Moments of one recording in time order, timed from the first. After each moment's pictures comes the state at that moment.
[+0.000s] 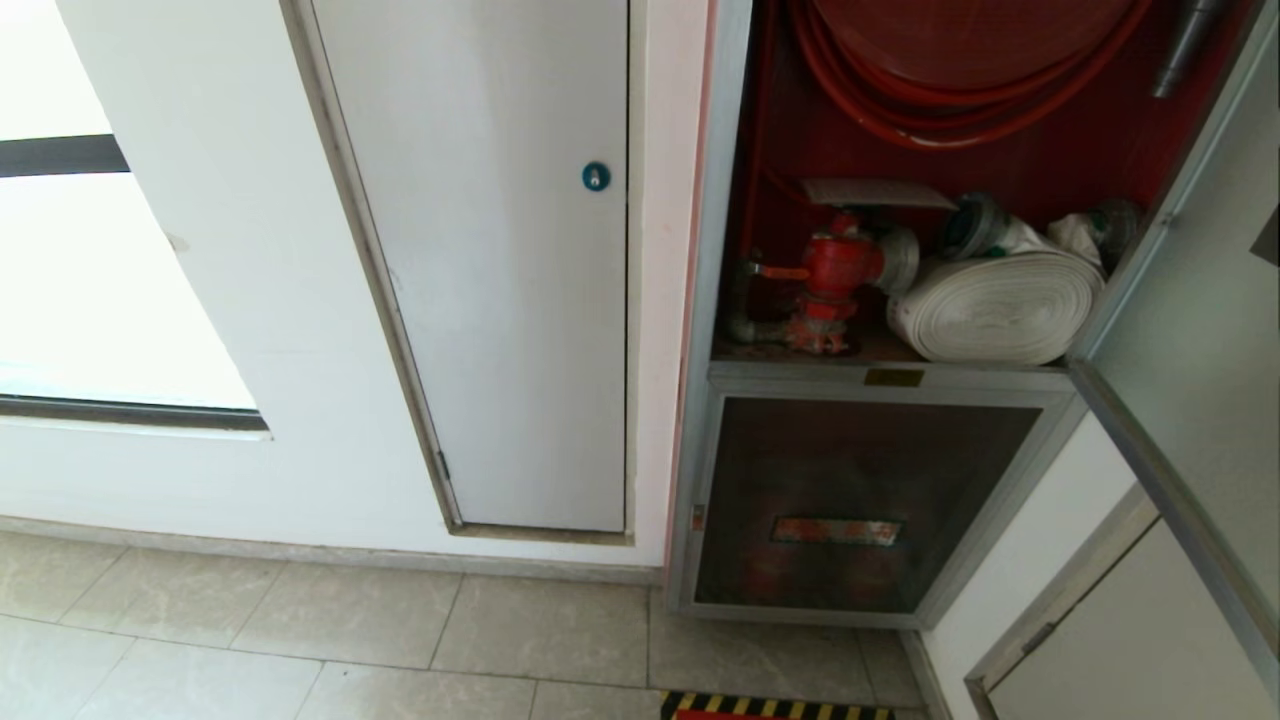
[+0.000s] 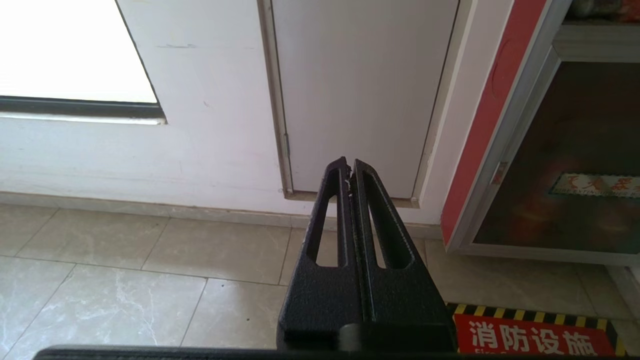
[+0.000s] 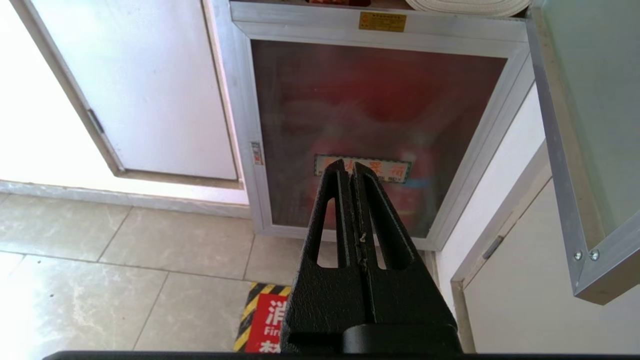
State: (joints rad) left arm 0.01 0.00 0.00 -0.05 0.01 0.00; right arm 0.02 0.00 0.00 0.00 -0.01 -0.01
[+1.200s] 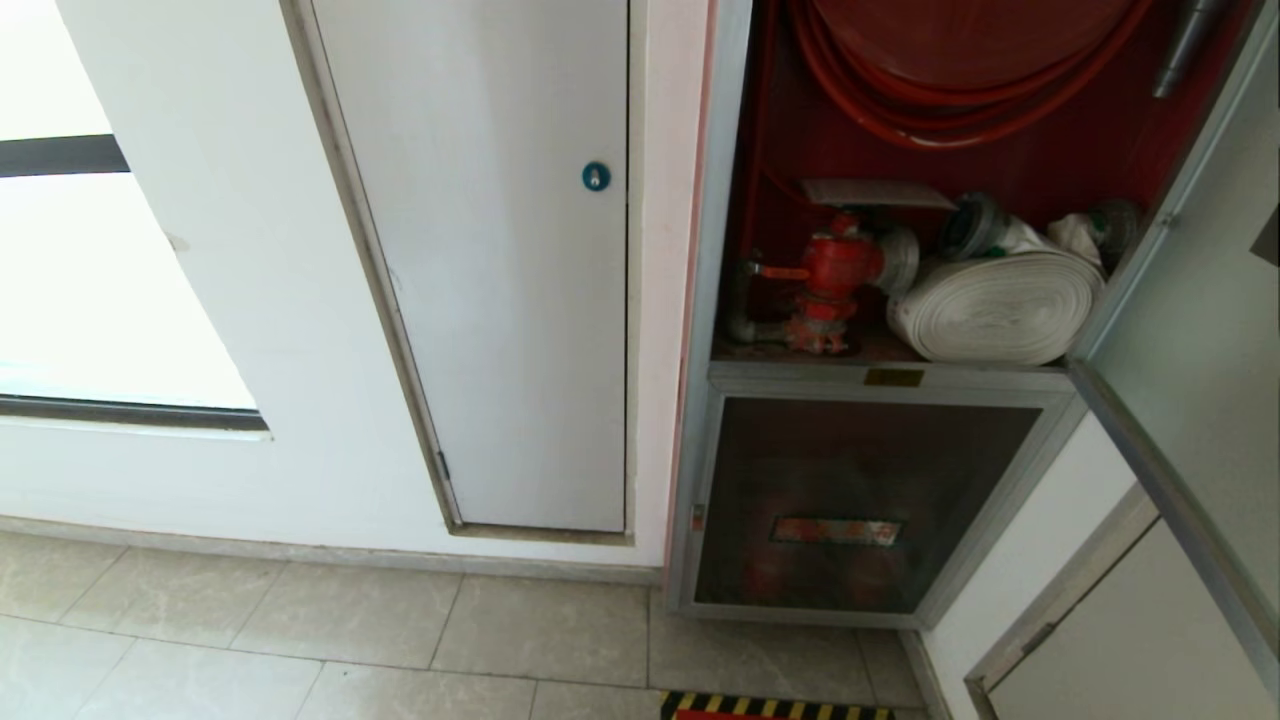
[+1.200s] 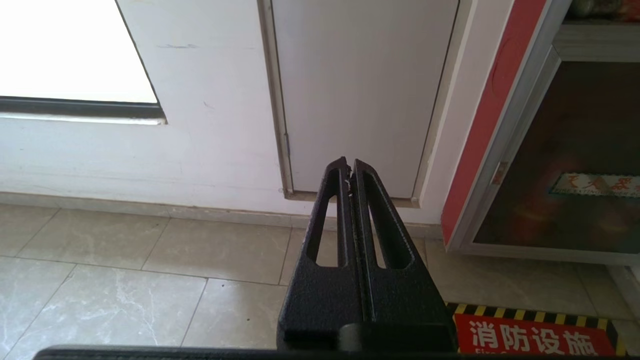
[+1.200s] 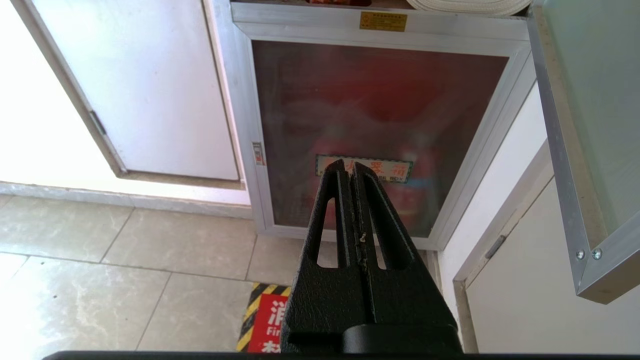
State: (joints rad) left arm 0.01 0.00 0.00 -0.05 0.01 0.00; right arm 0.02 0.00 0.00 0.00 -0.01 -0.01
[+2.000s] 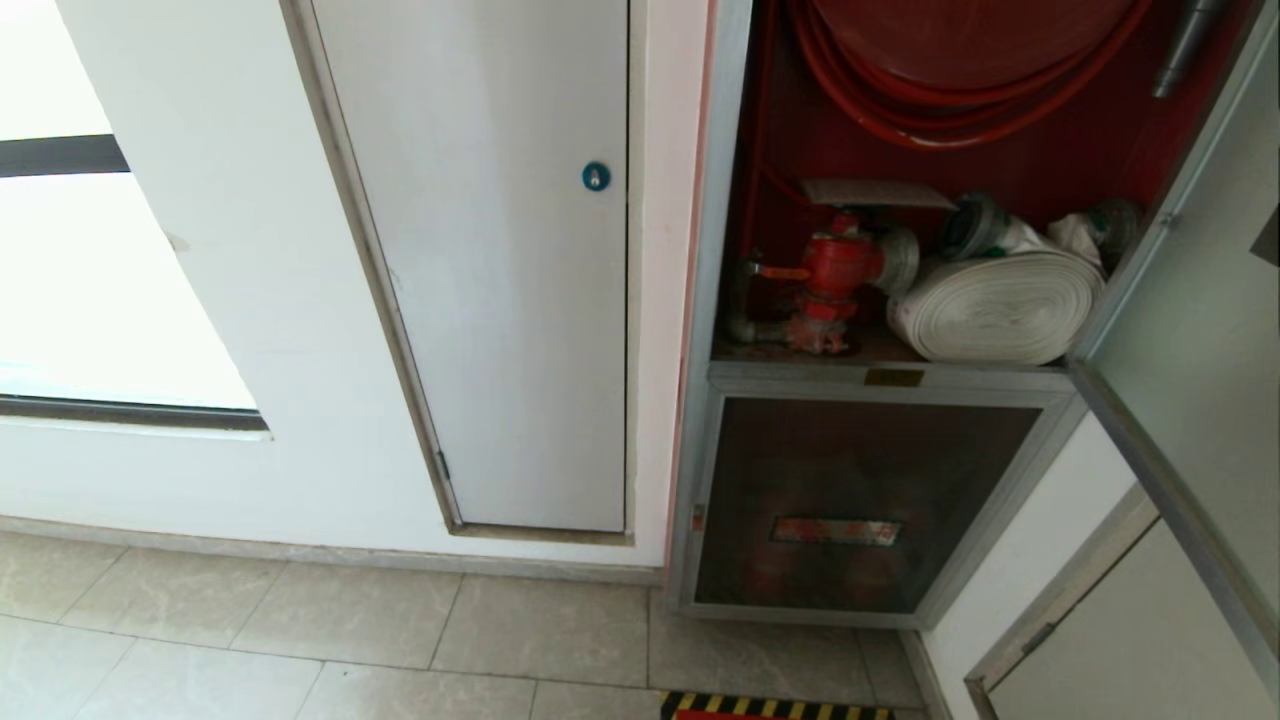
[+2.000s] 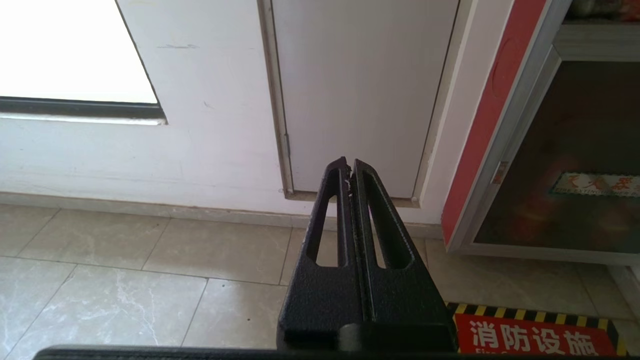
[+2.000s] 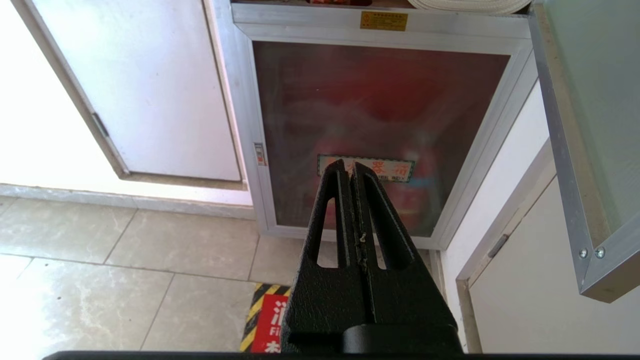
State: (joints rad) left arm 0.01 0.00 0.00 -0.05 0.01 0.00; right arm 0.02 0.00 0.00 0.00 -0.01 0.00
